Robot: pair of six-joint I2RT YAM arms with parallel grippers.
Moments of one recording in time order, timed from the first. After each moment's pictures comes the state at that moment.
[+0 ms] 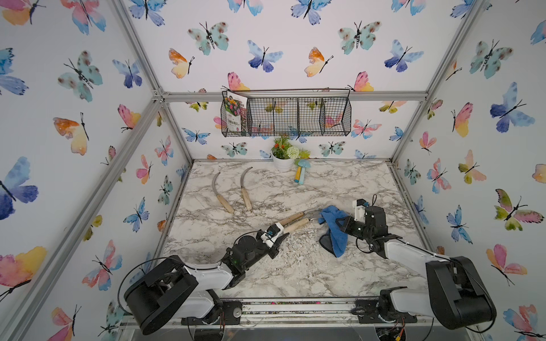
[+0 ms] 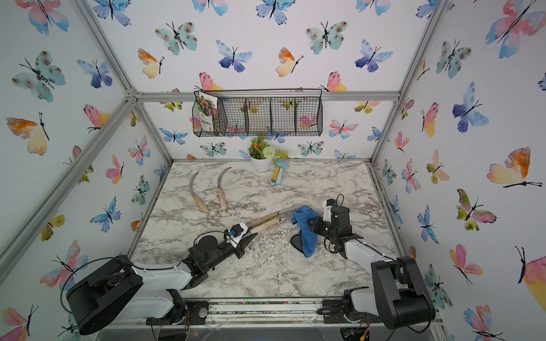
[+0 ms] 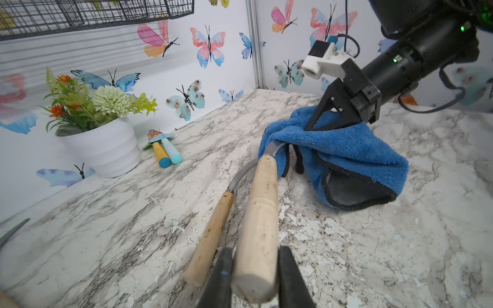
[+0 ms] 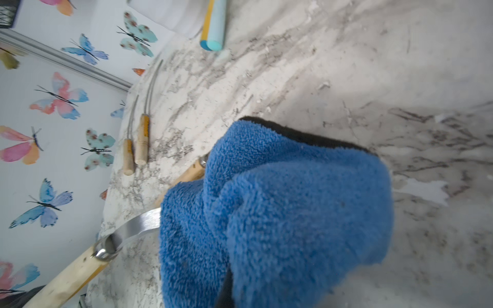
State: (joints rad) left arm -0.79 1.29 0.19 0.96 0.06 0.12; right arm 0.21 1.27 0.44 0.20 -0.38 0.58
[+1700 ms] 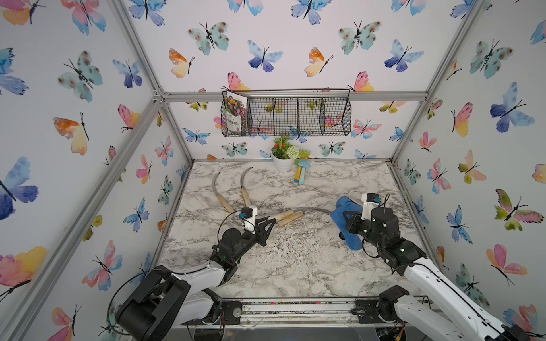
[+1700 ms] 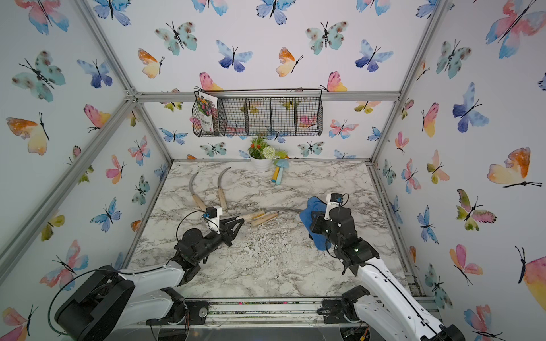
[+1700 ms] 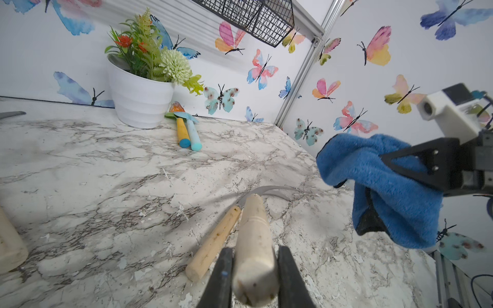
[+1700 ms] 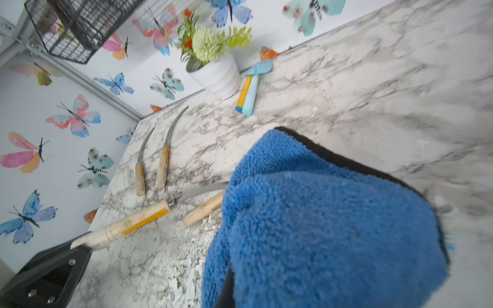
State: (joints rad) left arm -0.56 1.21 0.18 0.98 0.20 -0.44; right arm 0.55 0.86 0.57 -0.23 0.01 0.59
